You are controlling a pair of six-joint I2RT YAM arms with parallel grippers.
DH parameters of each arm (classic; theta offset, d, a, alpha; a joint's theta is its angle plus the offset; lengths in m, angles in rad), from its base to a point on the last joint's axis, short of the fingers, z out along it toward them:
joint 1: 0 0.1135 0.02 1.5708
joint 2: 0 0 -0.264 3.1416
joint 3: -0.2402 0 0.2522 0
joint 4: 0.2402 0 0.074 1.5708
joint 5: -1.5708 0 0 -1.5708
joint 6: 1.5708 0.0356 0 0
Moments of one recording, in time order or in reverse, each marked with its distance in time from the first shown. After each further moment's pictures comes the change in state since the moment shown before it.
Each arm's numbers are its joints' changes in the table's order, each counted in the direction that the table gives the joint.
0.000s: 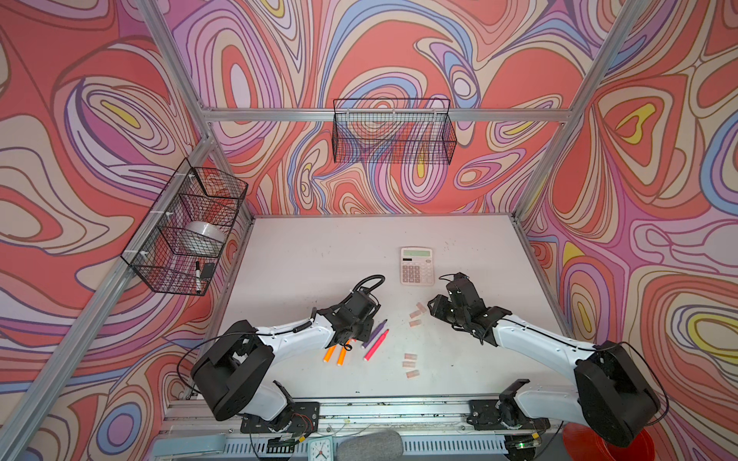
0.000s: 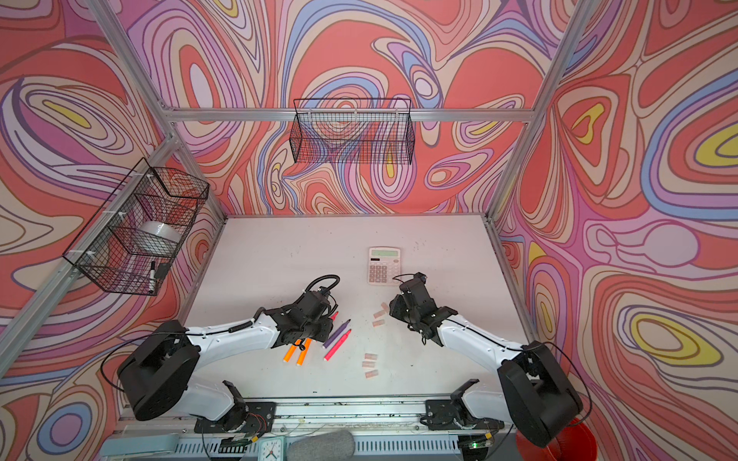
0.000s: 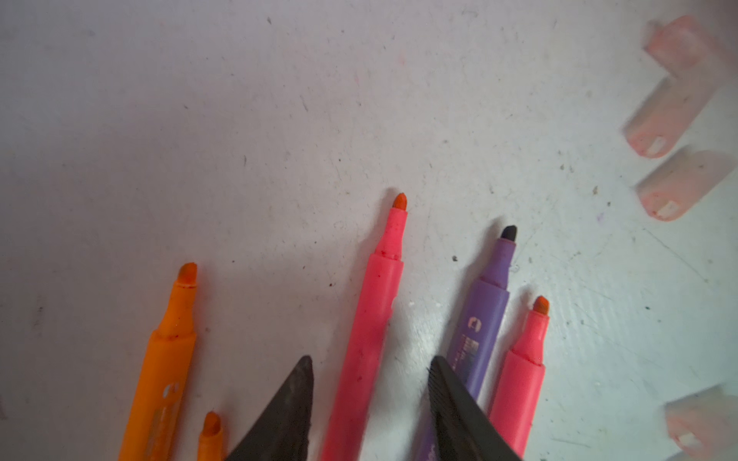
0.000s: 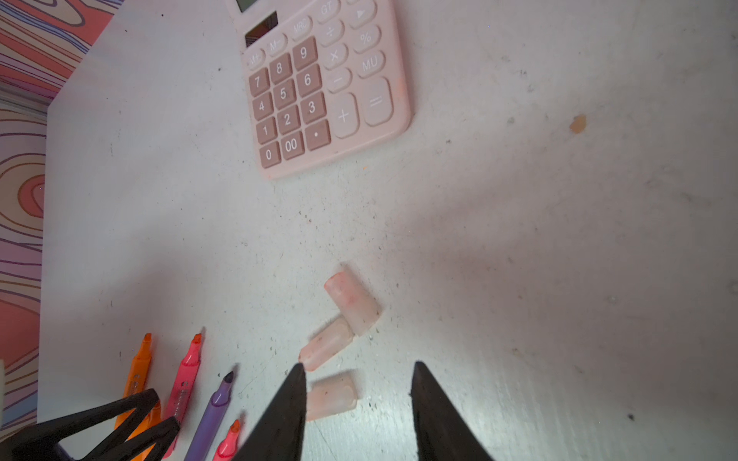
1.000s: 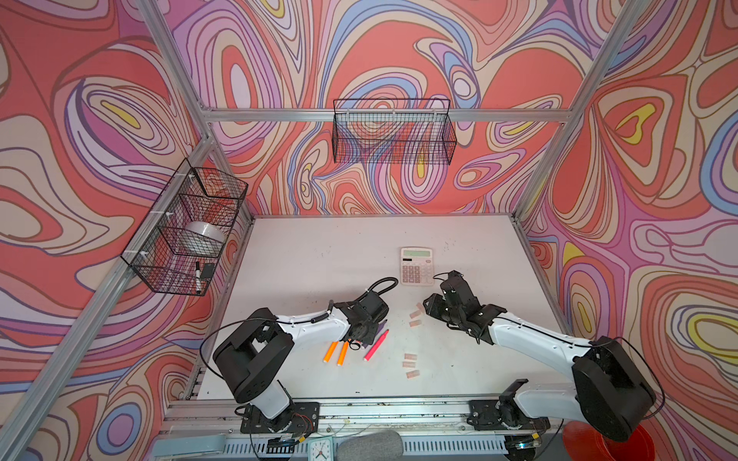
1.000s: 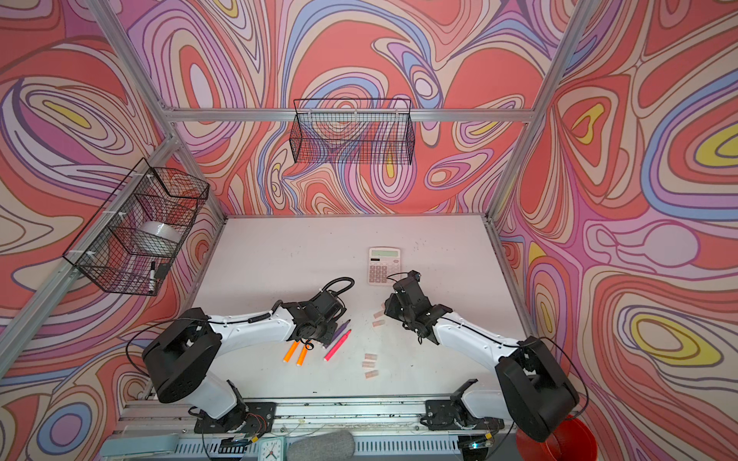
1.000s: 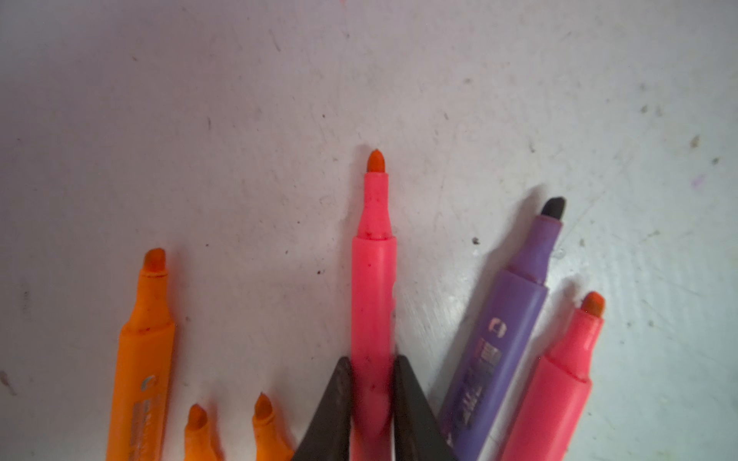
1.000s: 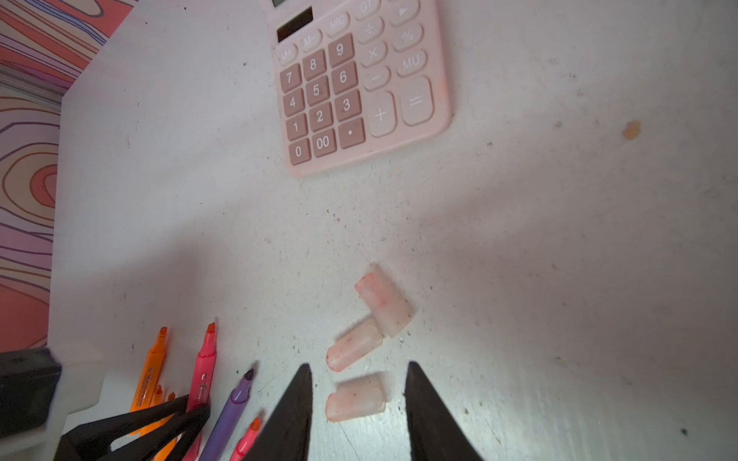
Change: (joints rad) left arm -0.049 -0.122 -0.122 0.171 0.067 -0.011; right arm 0.058 -0.026 -0.040 -0.005 -0.021 0.019
